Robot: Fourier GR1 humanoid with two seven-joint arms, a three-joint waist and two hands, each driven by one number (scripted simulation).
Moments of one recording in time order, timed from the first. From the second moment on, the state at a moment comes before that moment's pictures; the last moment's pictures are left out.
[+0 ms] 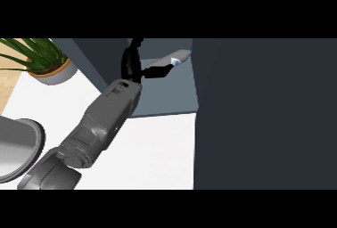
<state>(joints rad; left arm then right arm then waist) -1.18 0.03 -0.17 -0.07 0.28 0.69 -0.49 0.53 -0.06 0.27 -2.06 -0.26 0.29 -0.20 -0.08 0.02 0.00</state>
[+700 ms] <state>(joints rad) -1.15 0.03 -0.08 -0.15 0.35 0.54 -0.60 0.56 -0.07 0.27 -2.09 -0.25 0.29 -0.20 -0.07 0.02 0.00</state>
